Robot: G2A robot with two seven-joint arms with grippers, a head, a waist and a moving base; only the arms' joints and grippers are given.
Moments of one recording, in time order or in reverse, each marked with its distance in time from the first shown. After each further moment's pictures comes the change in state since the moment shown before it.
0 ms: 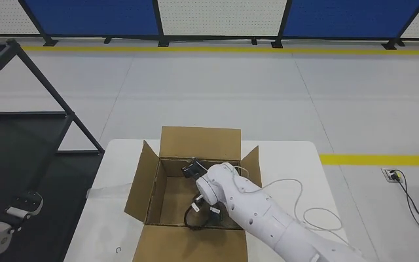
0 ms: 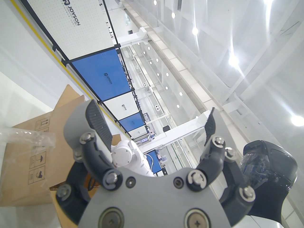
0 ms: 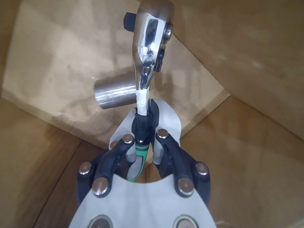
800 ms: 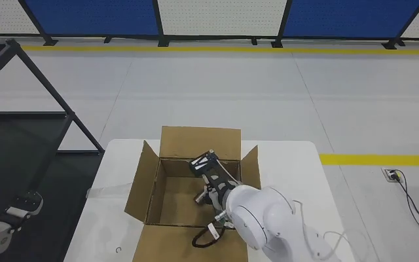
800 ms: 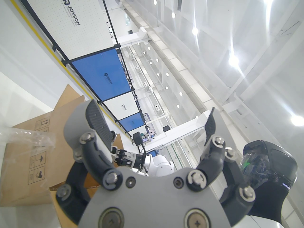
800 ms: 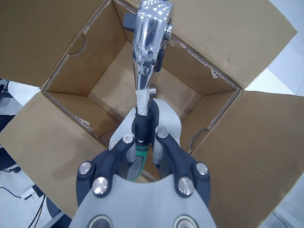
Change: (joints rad) left arm 0.000 0.000 0.000 0.000 0.000 0.000 0.000; right arm -0.406 0.219 0.410 -0.954 -0.329 0.040 0.171
